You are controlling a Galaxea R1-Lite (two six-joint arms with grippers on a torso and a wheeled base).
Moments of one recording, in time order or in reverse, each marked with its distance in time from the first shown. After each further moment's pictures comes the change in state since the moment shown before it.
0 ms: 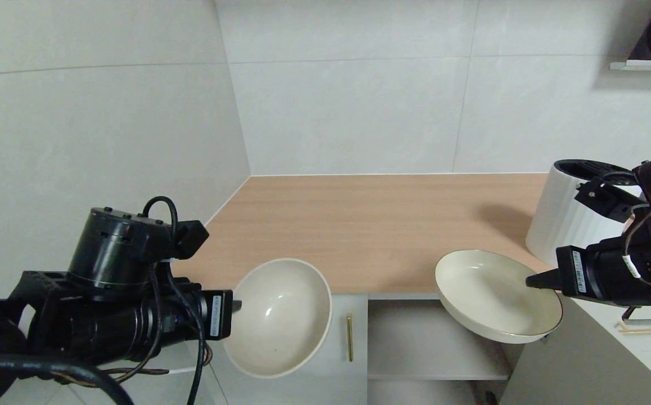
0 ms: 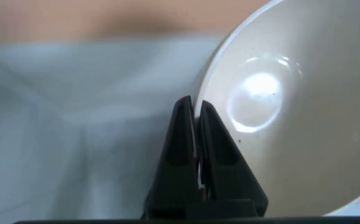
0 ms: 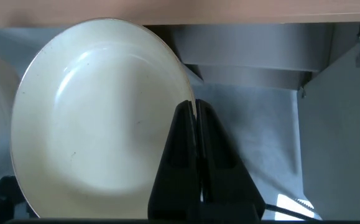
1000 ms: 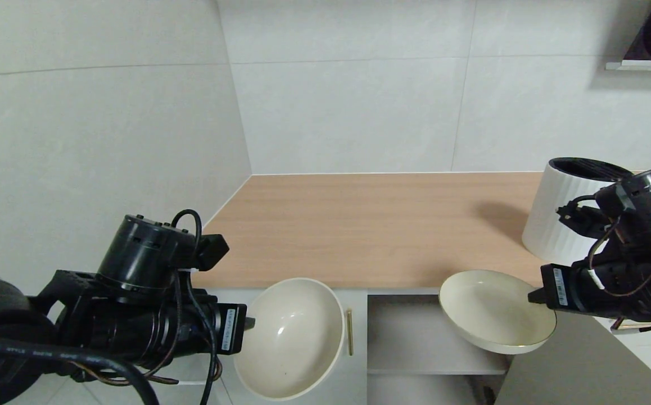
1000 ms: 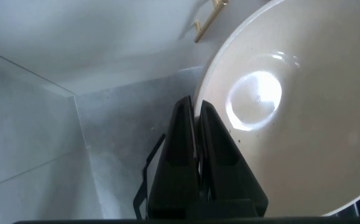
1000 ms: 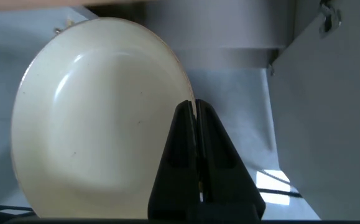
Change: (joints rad) left arm -0.014 0.055 -0.026 0.058 -0.077 -0.007; right arm -0.021 0.098 0.035 -0.010 -0.109 -0.008
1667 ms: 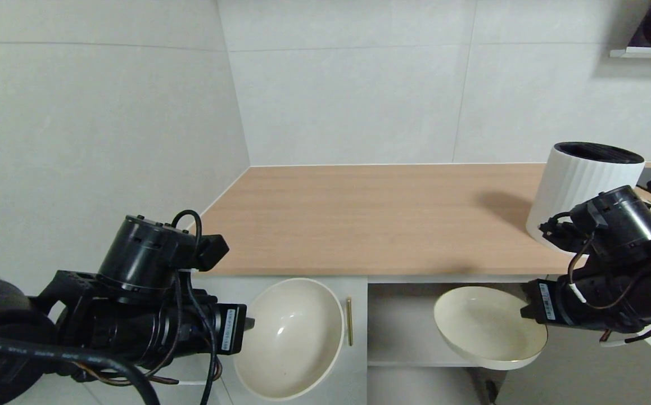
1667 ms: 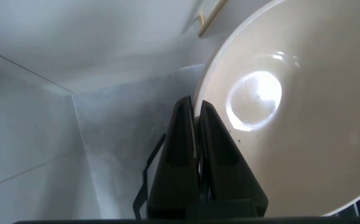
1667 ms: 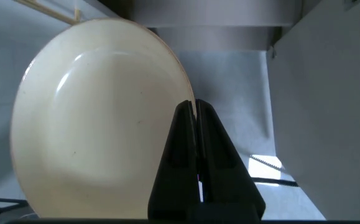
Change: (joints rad) left arm 0.000 0.001 0.001 -0.001 0.001 0.000; right arm 0.030 0.050 0.023 0.000 -0.002 -0.002
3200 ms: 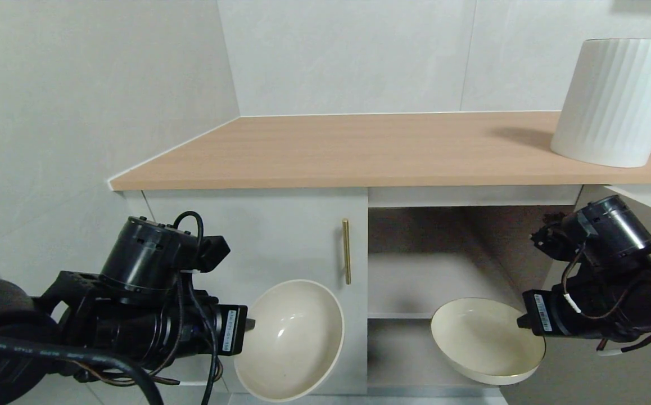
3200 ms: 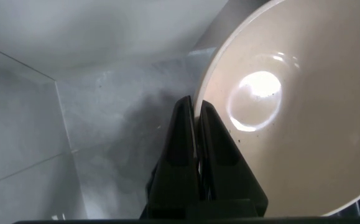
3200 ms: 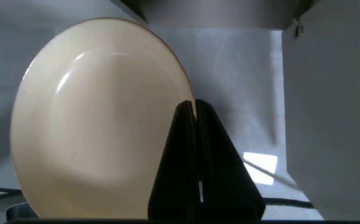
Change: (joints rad) left arm 0.000 0.006 0.001 0.000 0.003 0.001; right arm 0.029 0.014 0.021 0.000 0.000 -0.021
